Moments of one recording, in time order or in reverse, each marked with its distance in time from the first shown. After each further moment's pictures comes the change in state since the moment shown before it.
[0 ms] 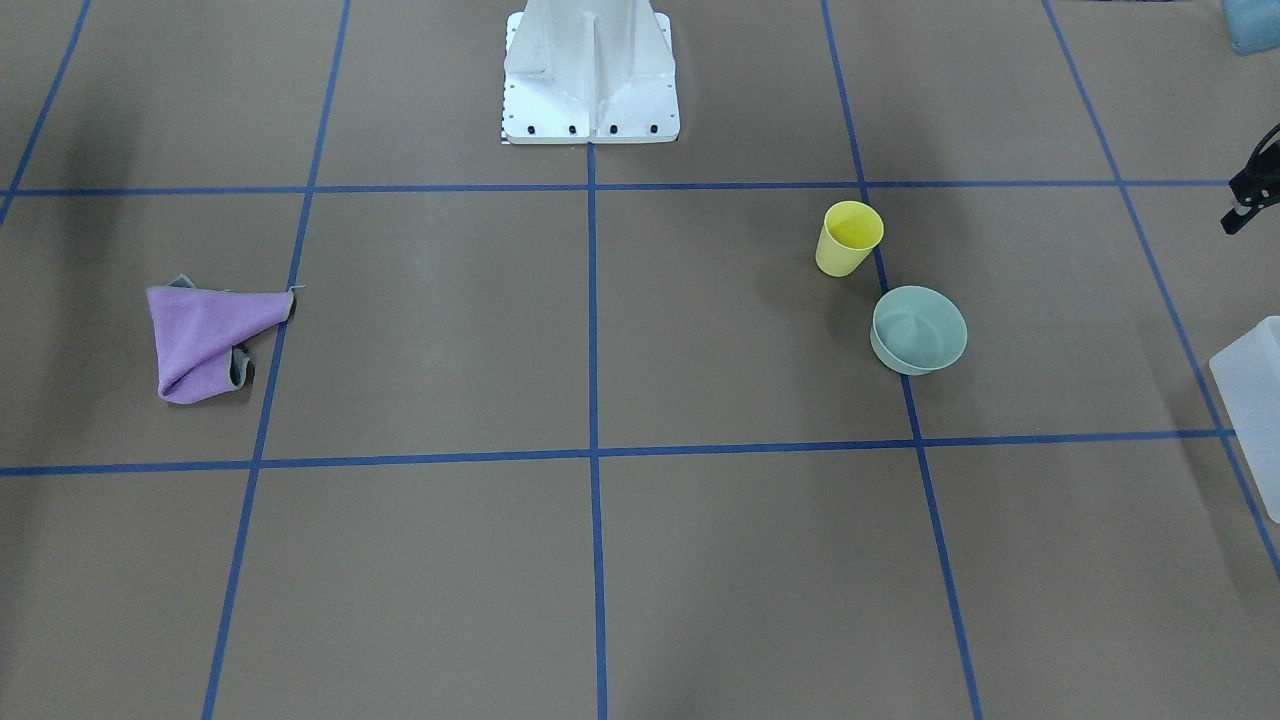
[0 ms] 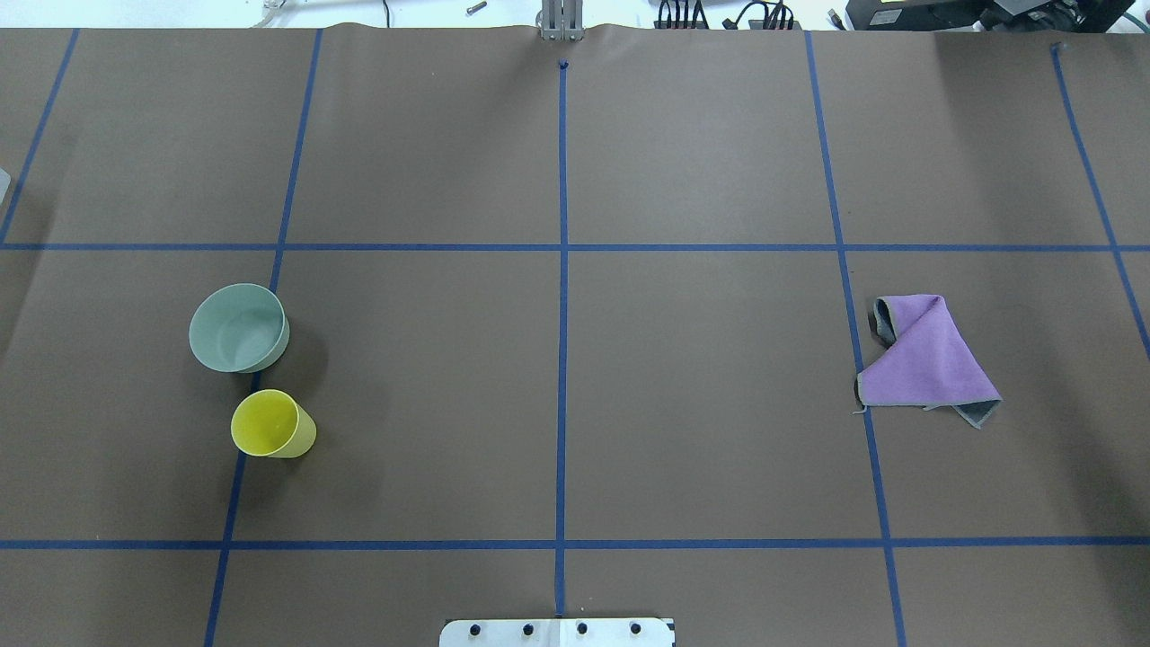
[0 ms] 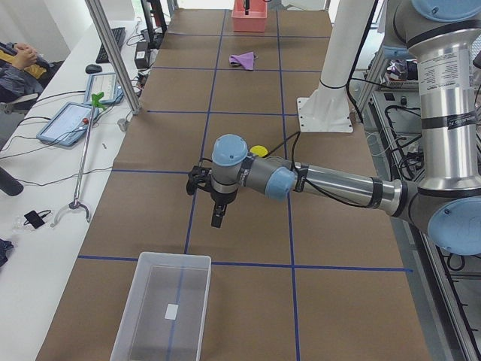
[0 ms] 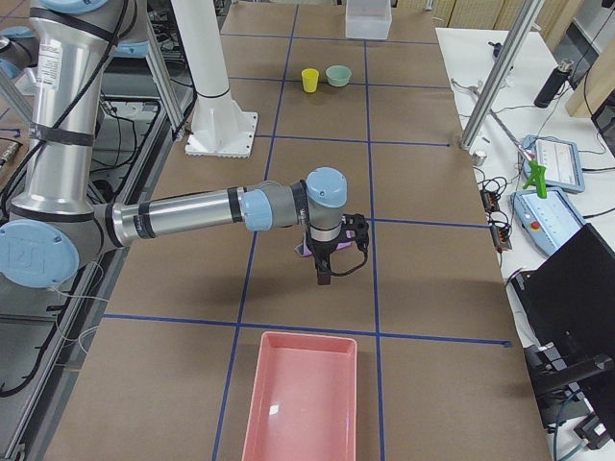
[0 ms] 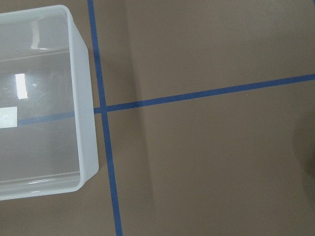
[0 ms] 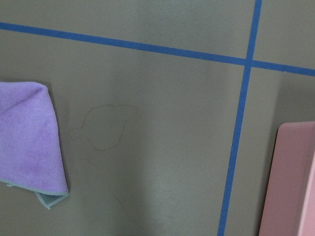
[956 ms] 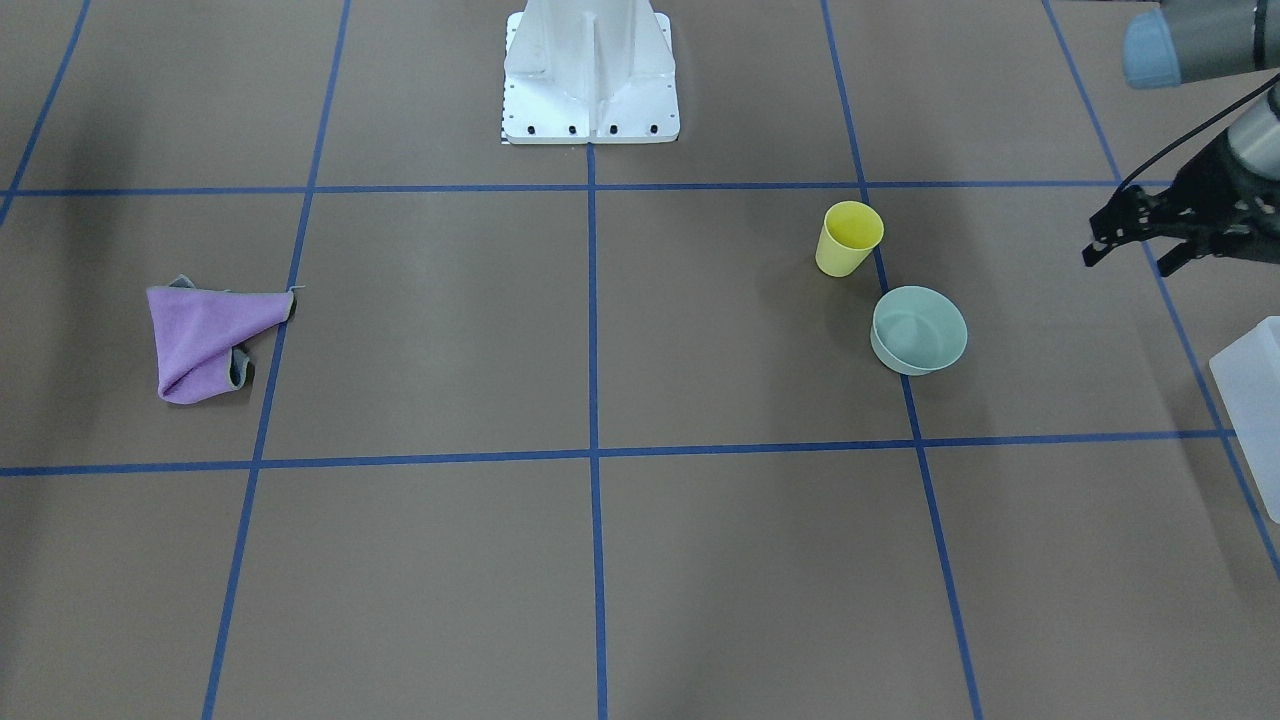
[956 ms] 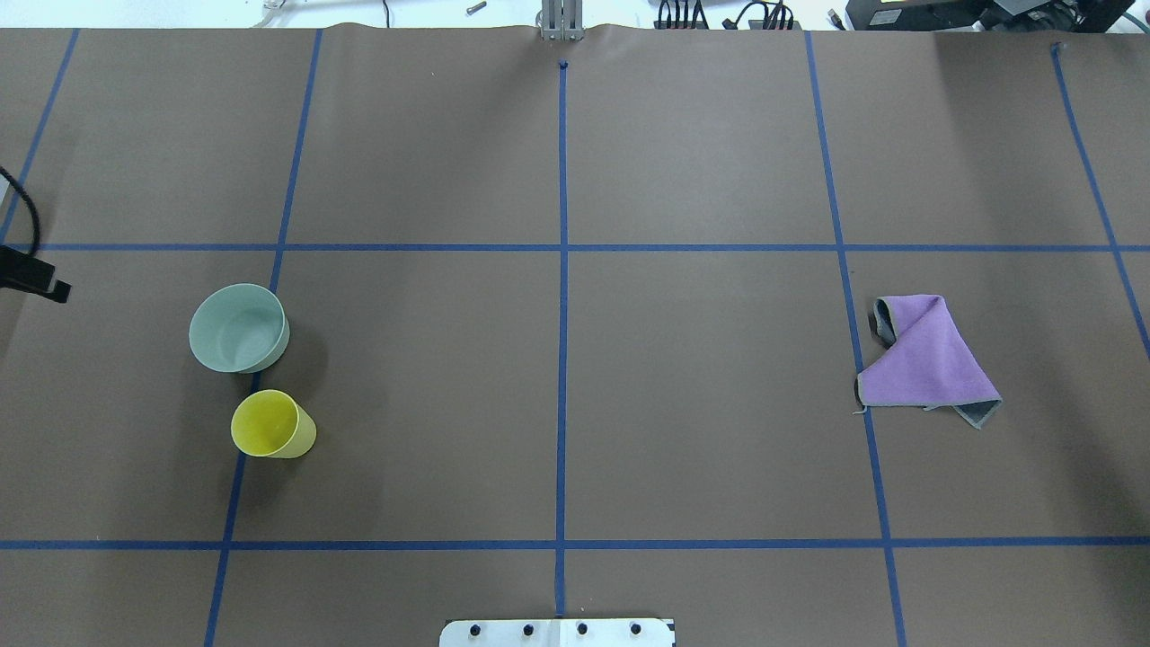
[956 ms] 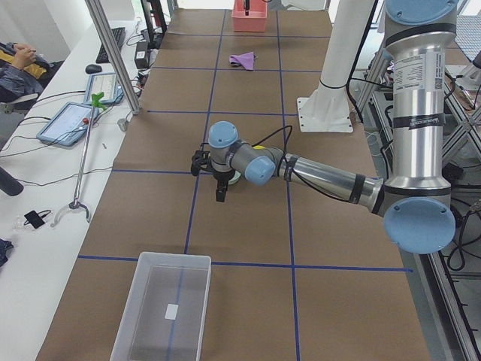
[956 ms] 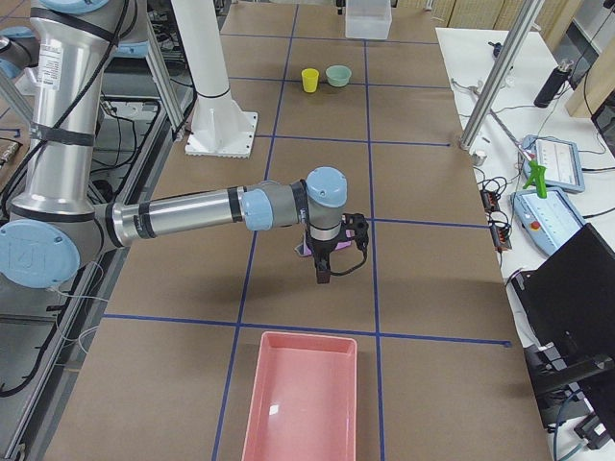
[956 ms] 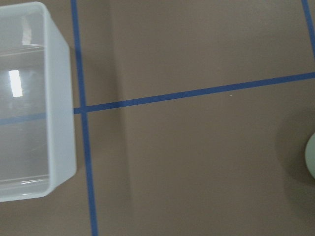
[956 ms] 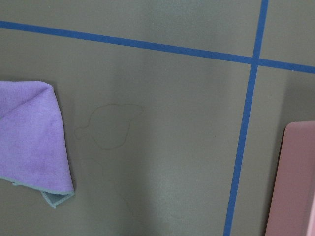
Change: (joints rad) left arm 0.305 -0.132 0.060 -0.119 -0.005 -0.415; right arm -0.012 0.001 0.001 0.000 0.009 0.006
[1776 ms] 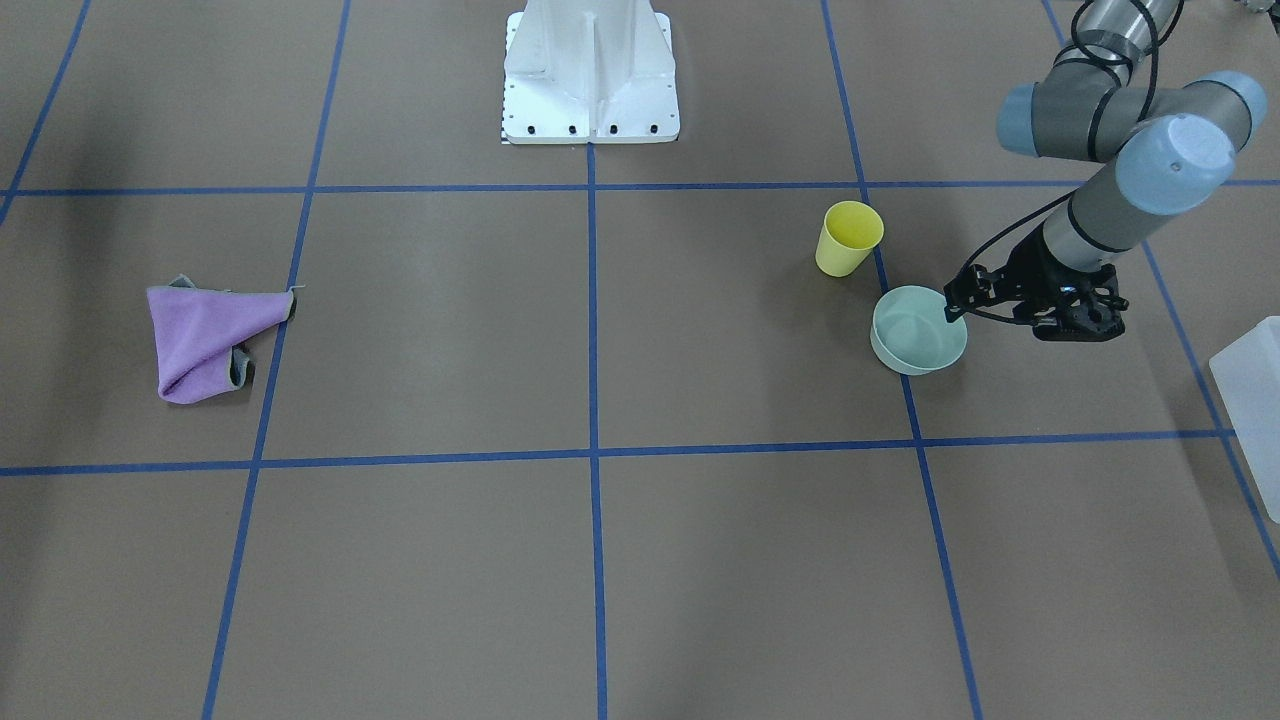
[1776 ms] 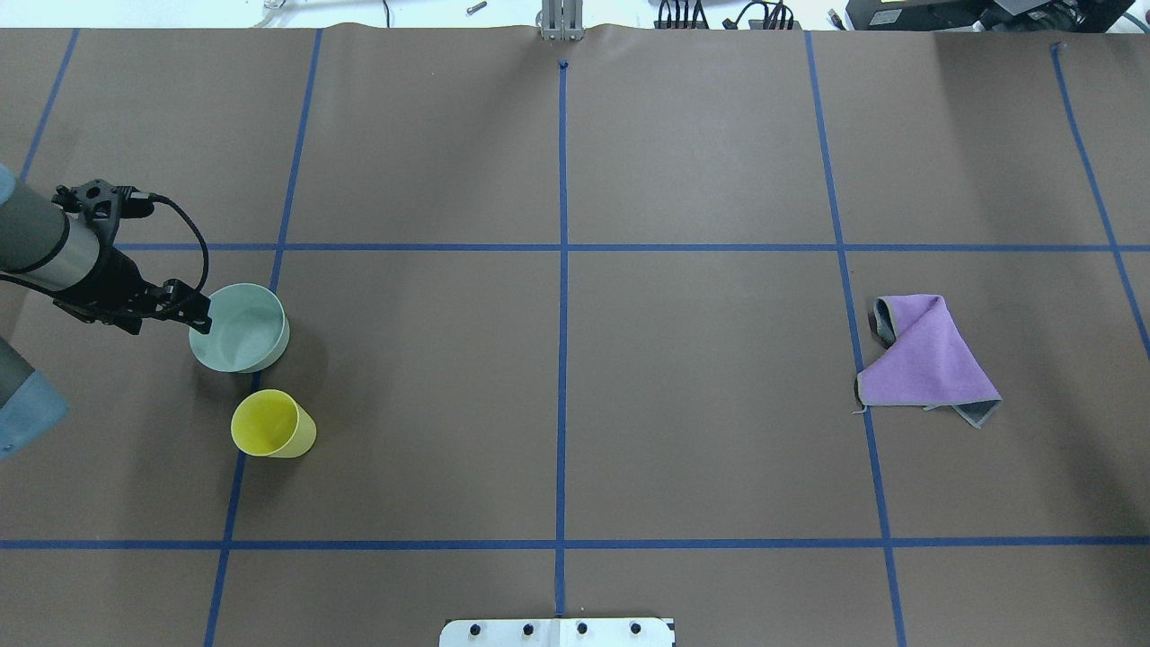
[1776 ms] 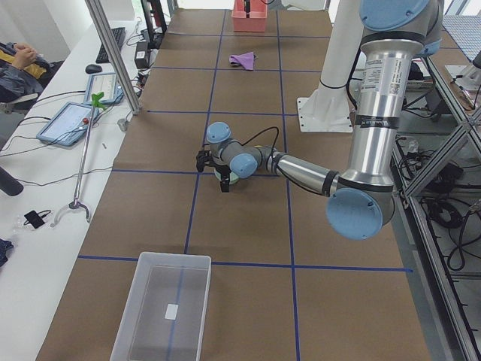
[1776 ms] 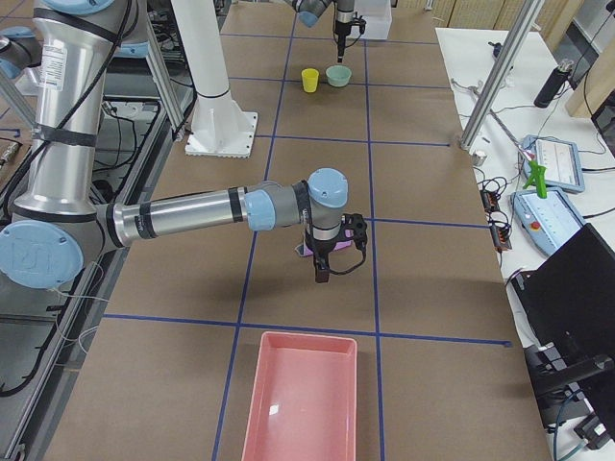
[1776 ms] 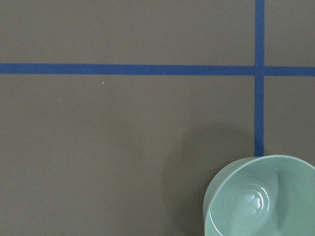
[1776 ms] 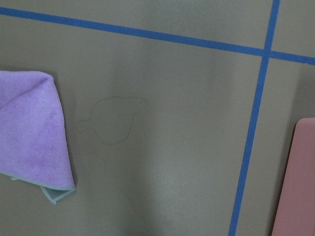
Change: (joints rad) left arm 0.209 -0.146 0.158 -0.035 0.098 -0.212; right arm -0.028 0.002 -0.013 0.000 0.000 0.002
